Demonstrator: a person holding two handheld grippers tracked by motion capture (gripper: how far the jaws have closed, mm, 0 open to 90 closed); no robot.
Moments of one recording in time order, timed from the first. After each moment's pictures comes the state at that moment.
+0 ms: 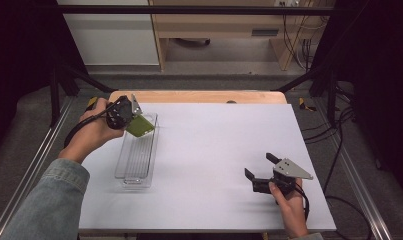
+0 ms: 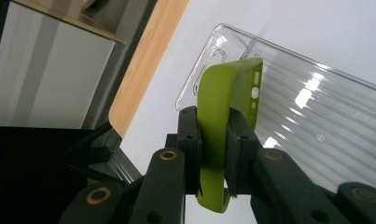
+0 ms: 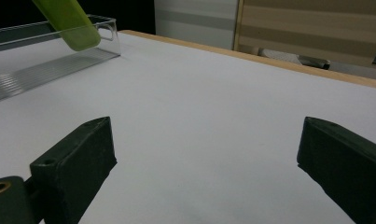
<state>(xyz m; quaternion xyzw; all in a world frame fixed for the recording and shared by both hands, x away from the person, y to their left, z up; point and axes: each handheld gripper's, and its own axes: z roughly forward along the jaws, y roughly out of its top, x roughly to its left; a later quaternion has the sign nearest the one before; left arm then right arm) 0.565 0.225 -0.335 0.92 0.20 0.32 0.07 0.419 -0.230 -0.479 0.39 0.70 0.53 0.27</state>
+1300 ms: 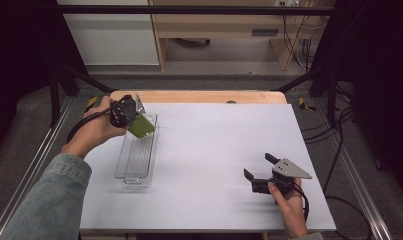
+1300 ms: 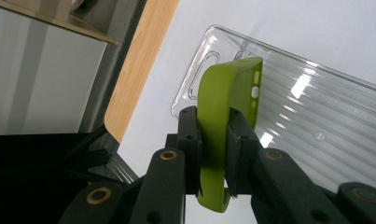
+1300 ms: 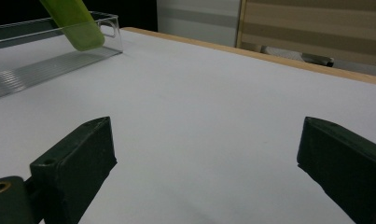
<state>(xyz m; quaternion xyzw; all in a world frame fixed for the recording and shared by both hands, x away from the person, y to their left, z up) 0.573 0.220 -0.337 0.93 0.19 0.30 0.07 0.420 -0.229 -0.481 0.39 0.71 0.53 0.26</state>
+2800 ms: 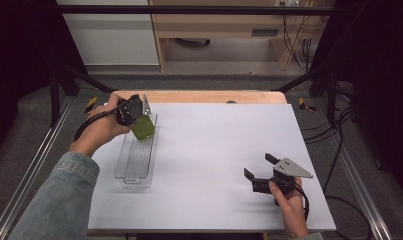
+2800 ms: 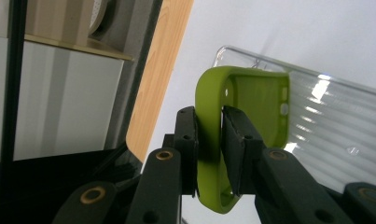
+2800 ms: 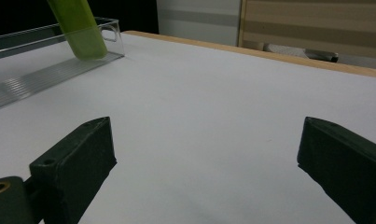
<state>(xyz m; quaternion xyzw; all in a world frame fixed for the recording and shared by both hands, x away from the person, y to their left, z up) 0.583 0.207 -0.342 0.93 0.13 0.34 0.06 0.421 -0.230 -0.480 0.40 0.70 0.54 0.25</state>
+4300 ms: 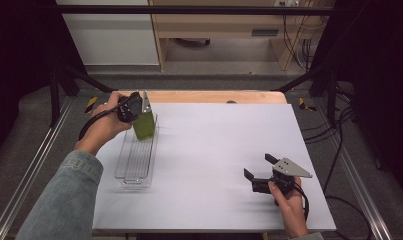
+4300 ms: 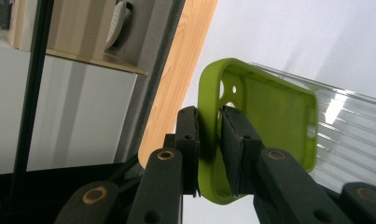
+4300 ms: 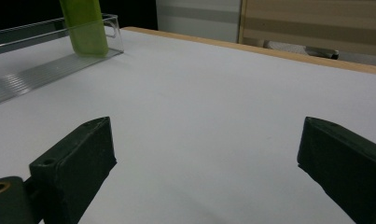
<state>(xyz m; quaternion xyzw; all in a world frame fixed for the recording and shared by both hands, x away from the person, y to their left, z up) 0.597 0.210 -0.350 0.92 0.12 0.37 0.08 0.422 -0.230 -0.482 0.40 0.70 0.53 0.24</state>
